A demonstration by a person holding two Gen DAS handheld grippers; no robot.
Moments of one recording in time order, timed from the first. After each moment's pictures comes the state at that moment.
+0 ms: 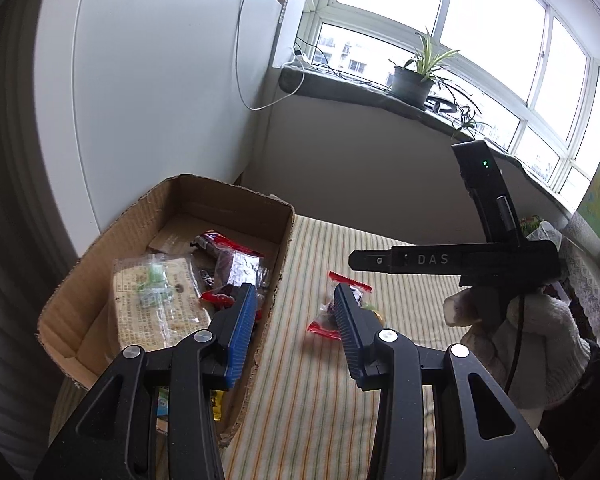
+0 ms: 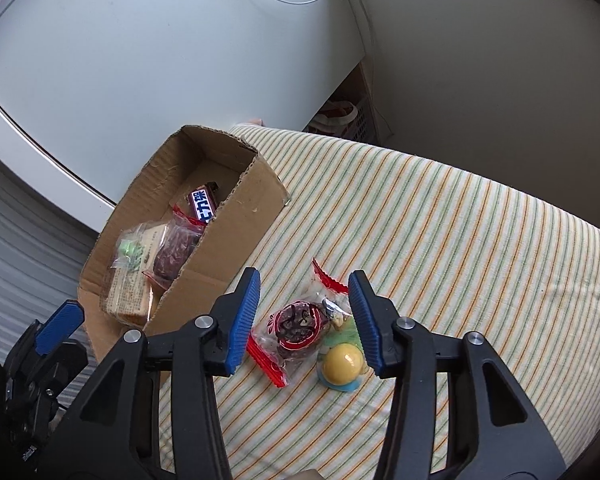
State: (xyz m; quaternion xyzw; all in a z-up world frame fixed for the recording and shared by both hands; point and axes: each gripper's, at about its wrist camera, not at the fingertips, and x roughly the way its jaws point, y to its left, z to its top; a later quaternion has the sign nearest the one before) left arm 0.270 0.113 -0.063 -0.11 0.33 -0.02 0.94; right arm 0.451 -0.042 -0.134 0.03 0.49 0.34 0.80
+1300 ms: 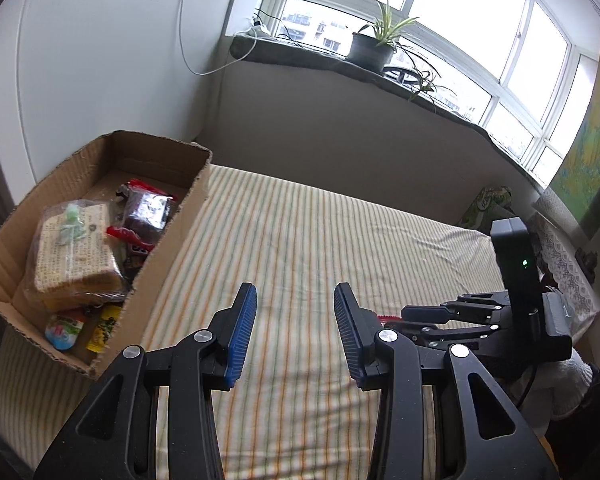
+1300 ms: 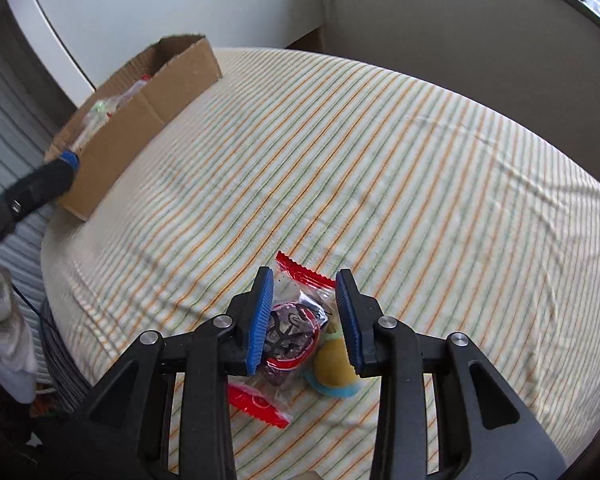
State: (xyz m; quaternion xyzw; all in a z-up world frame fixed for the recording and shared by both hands) left arm 0.257 0.042 -0.081 -0.12 0.37 -0.09 0.92; right arm 0.345 -0.178 -0.167 -0.03 0.49 0.29 0.82
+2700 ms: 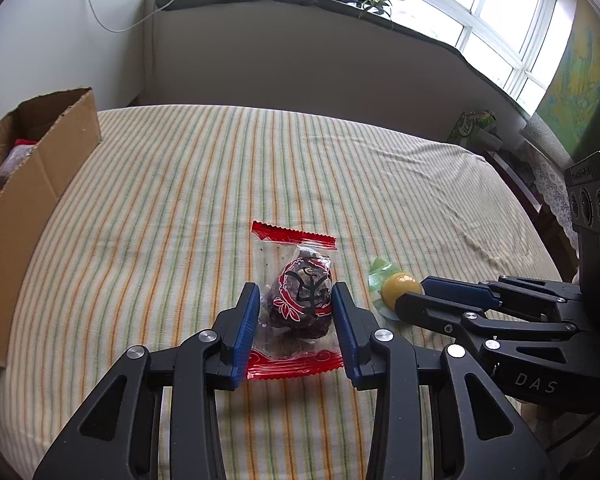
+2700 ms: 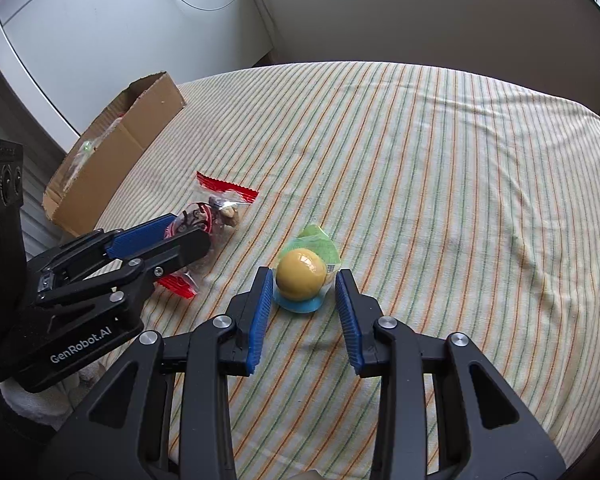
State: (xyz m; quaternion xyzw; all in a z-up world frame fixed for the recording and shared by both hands) left arm 0.277 -0.044 -0.140 -0.06 0.44 -0.14 0.89; right arm 0.305 -0.214 -0.184 0.04 0.48 0.23 0.85
